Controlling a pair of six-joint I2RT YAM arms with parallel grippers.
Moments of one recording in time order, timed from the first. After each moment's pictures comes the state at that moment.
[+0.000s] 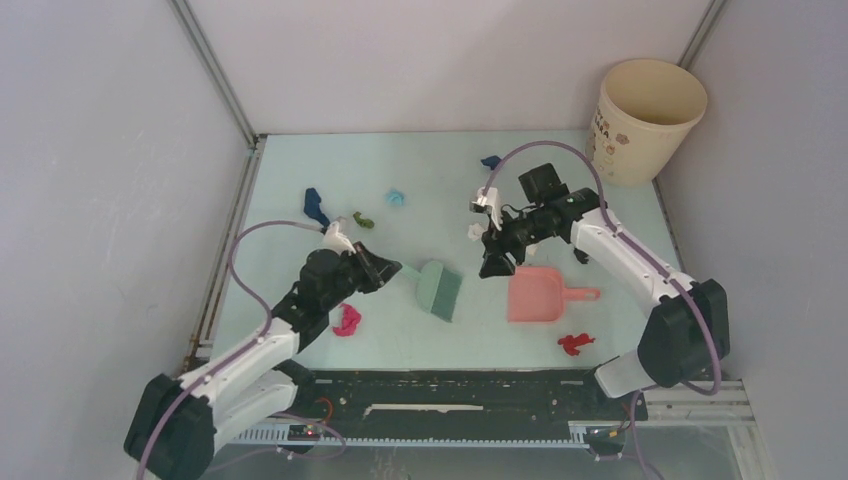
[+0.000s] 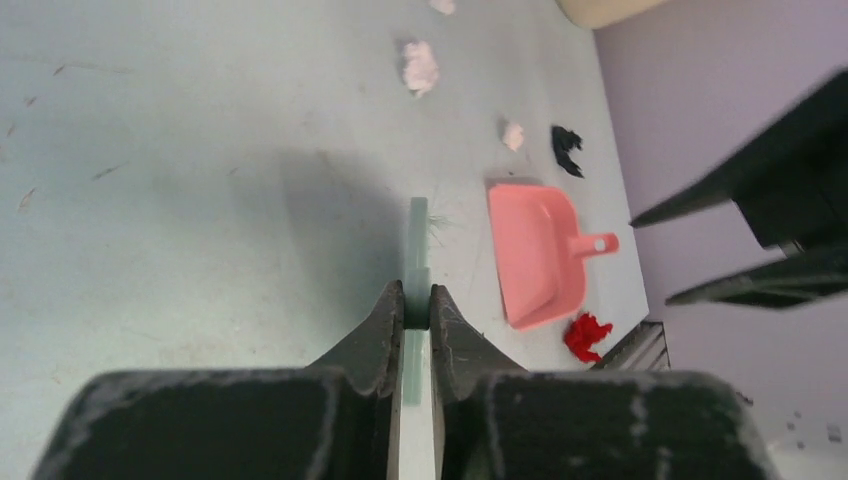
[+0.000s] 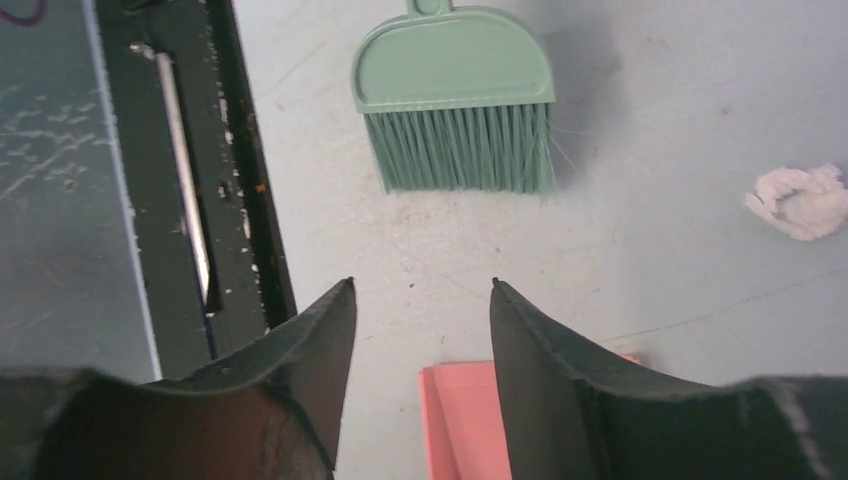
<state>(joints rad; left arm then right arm) -0.50 0.94 0.36 0.24 0.13 -0.85 0.46 1.47 1.23 -0.83 -0.75 -0.58</state>
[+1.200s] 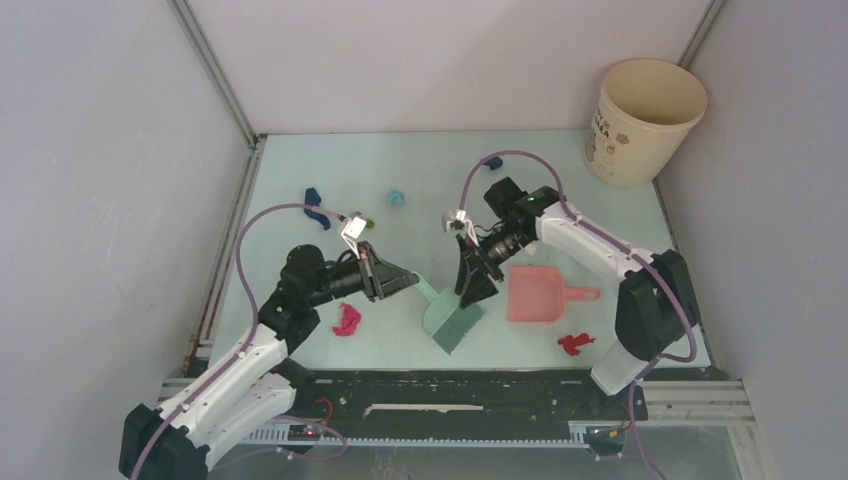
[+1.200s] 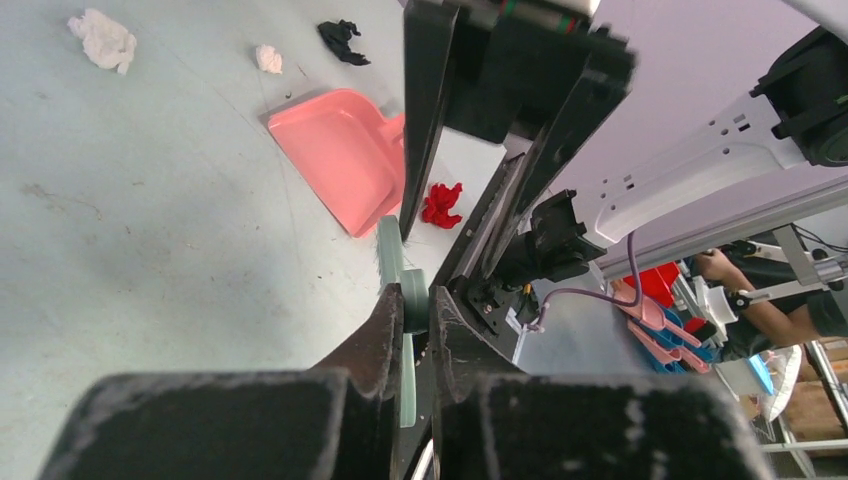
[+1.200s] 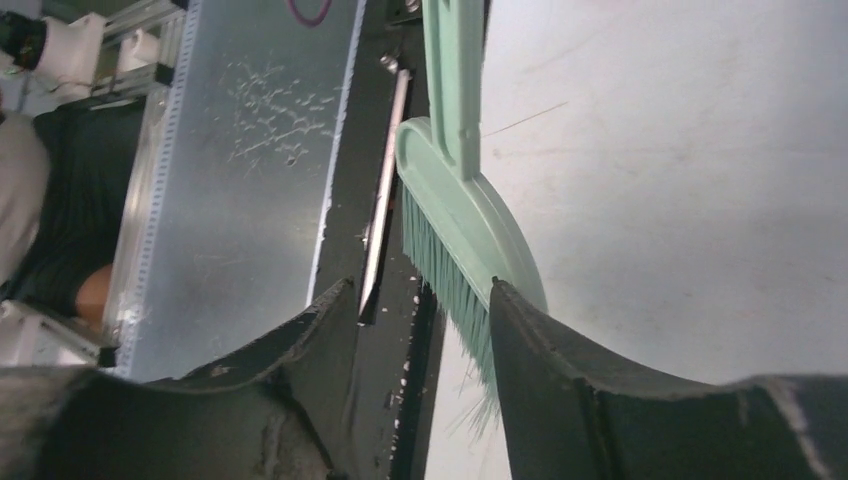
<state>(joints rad) -0.51 0.77 0.45 0.21 0.63 -0.71 0.57 1.65 1.29 -1.03 -1.14 -0.73</state>
